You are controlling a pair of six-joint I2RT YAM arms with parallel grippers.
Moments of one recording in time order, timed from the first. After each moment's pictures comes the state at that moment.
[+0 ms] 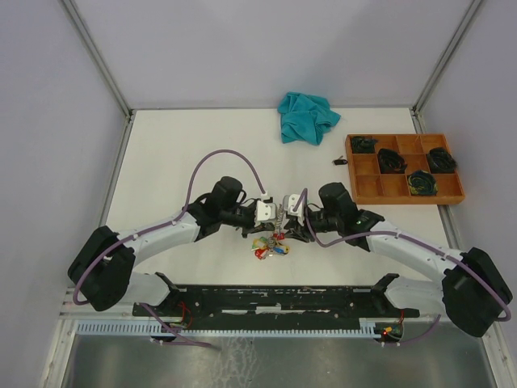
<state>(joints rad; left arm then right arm) -0.73 1.35 0.70 0.01 0.71 0.59 0.70 1.17 0.62 -0.08 -0.64 -0.47</state>
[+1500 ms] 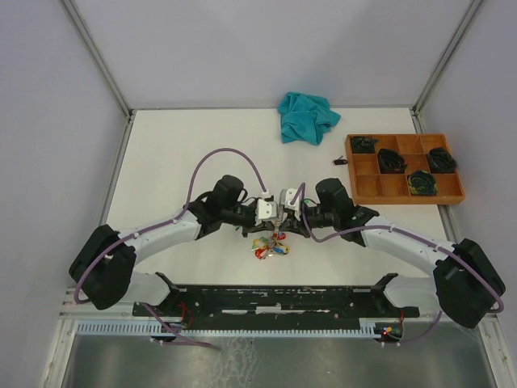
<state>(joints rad) -0.73 1.36 0.72 -0.02 0.71 0.59 0.69 1.24 0.64 0.01 -0.66 -0.42</state>
